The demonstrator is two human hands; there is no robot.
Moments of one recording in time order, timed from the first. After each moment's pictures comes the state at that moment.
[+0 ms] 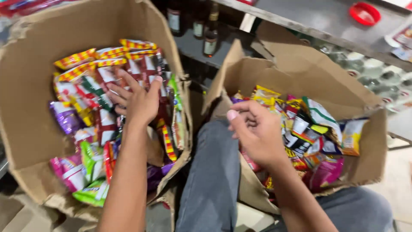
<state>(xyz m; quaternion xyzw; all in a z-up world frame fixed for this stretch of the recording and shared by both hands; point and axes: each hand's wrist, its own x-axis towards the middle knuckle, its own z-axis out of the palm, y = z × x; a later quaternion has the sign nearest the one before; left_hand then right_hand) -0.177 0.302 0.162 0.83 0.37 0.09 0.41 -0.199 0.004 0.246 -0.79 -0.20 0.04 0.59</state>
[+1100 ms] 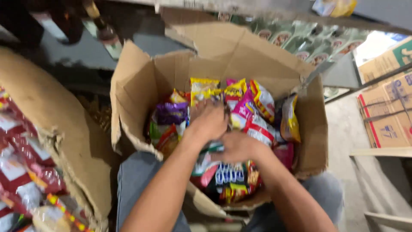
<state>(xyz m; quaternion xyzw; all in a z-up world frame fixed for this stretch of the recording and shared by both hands) -0.038 -0.032 0.119 0.95 -0.16 -0.09 0.24 -0.089 -0.172 0.132 -0.91 -0.24 0.26 0.20</state>
